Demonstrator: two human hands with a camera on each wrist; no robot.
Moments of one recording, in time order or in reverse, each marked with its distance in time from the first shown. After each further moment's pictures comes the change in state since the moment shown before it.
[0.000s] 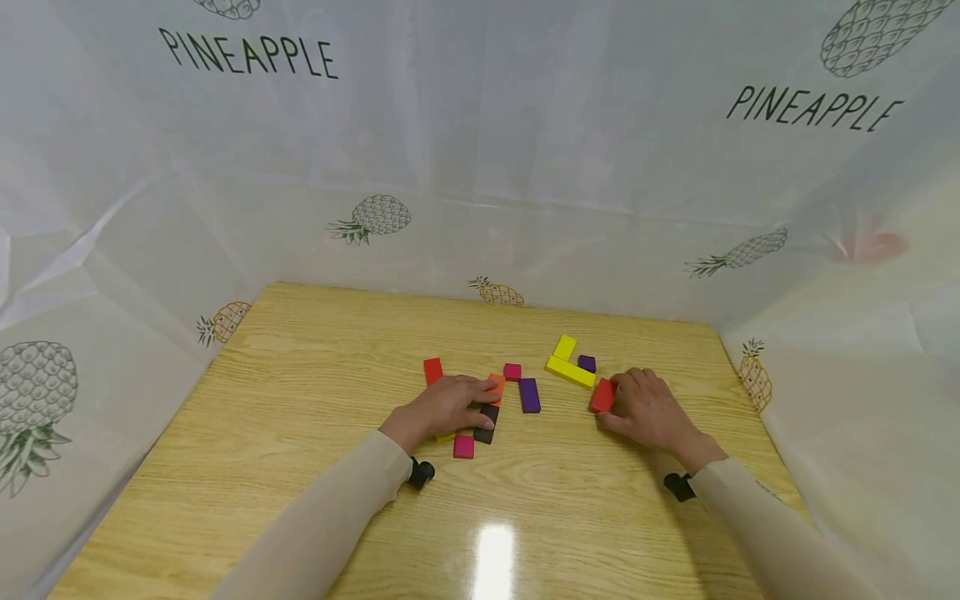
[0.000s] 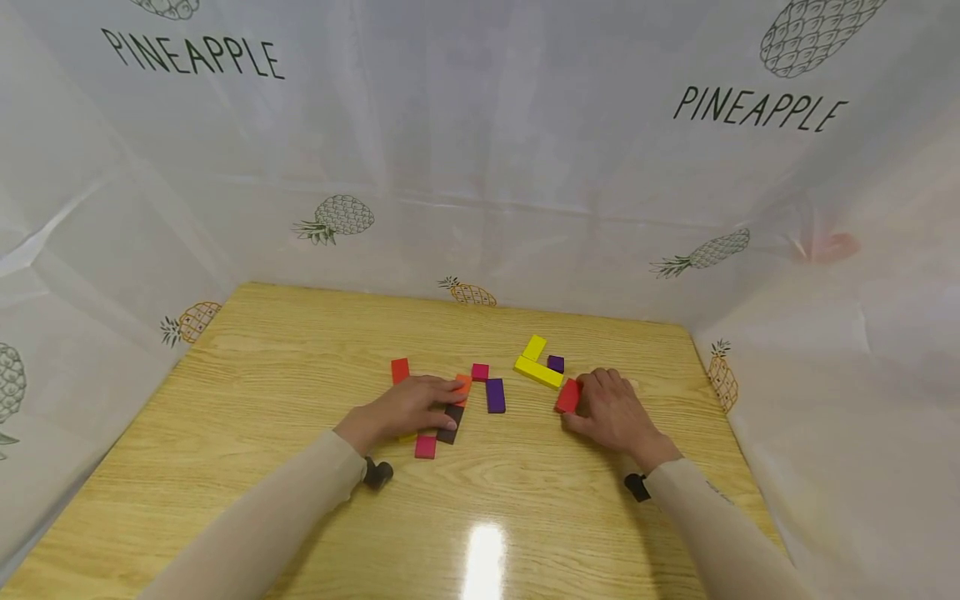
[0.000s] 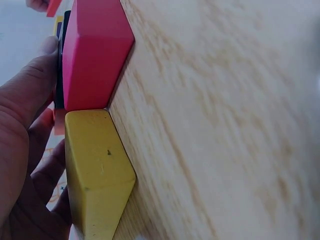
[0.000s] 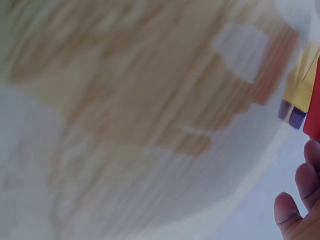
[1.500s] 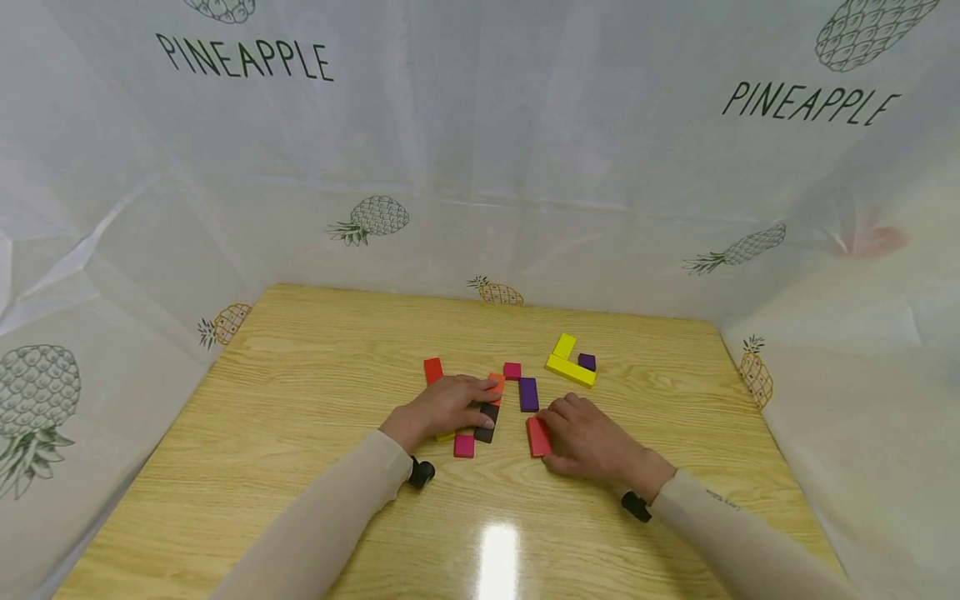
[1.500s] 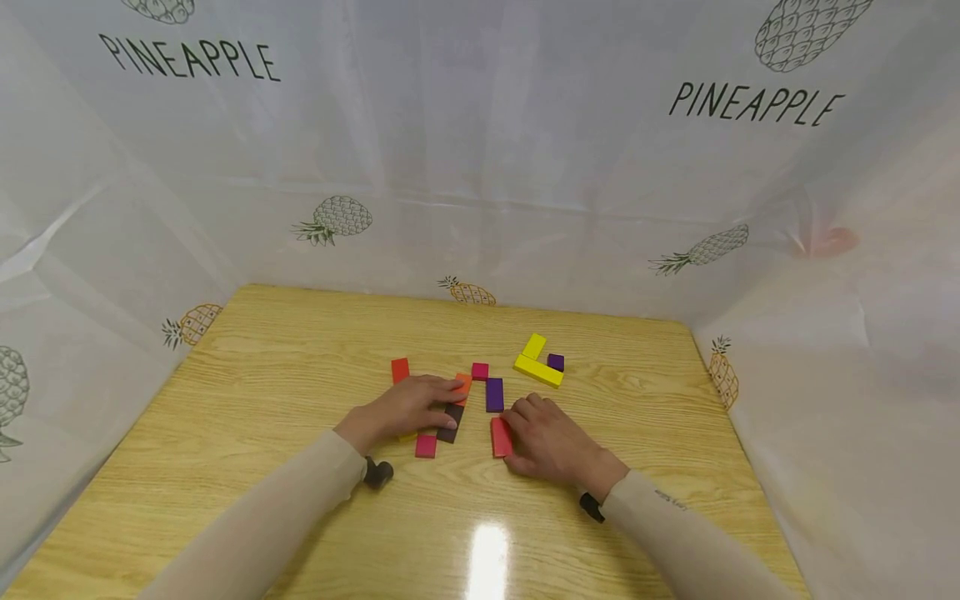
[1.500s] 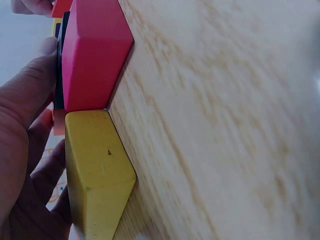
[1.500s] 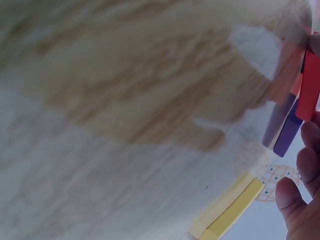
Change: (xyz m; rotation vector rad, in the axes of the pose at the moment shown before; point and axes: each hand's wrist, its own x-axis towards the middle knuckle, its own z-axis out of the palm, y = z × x) left_hand -0.001 0.003 -0.003 0.000 0.015 0.023; right_hand 0.007 -0.094 0.010 -0.001 -0.094 -0.377
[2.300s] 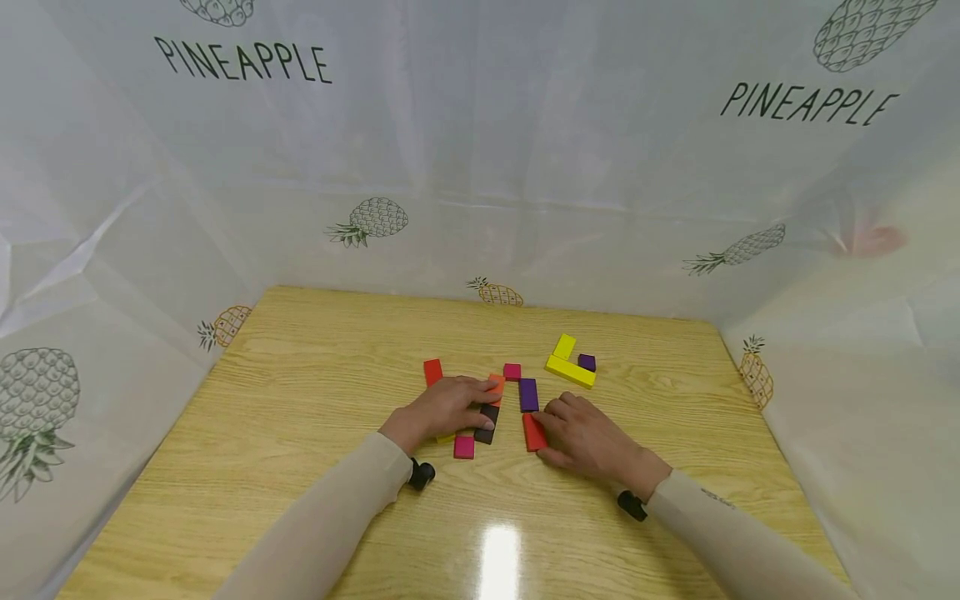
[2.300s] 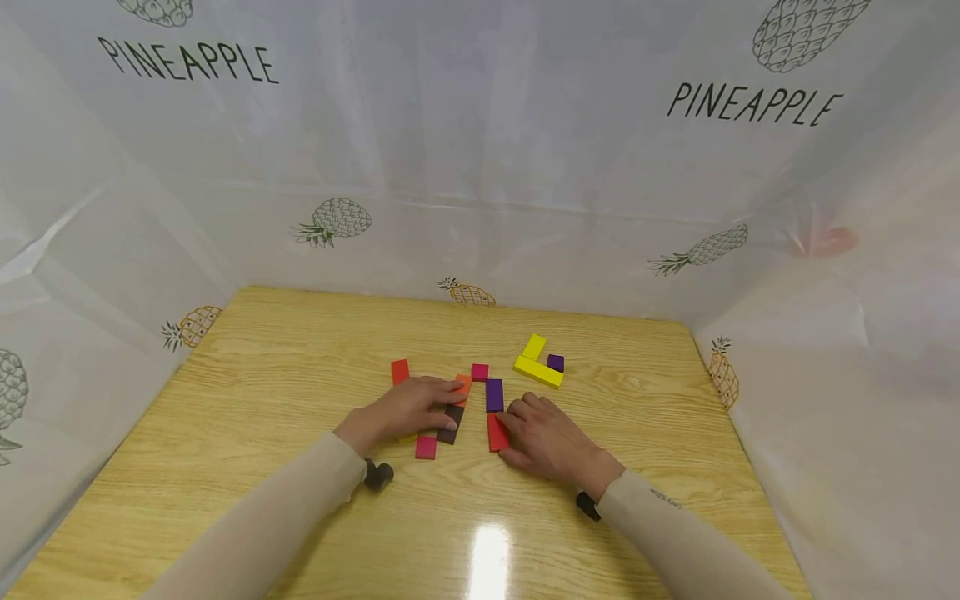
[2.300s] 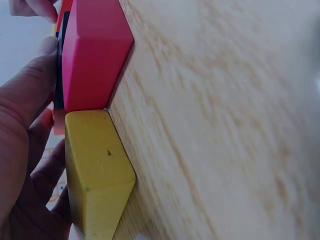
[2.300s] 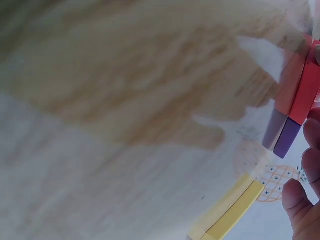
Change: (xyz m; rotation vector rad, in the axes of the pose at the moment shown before) left_hand 0.002 -0.004 0.004 0.005 0.002 -0.004; right_hand 0.006 0.000 0.001 -0.076 0.025 -0.031
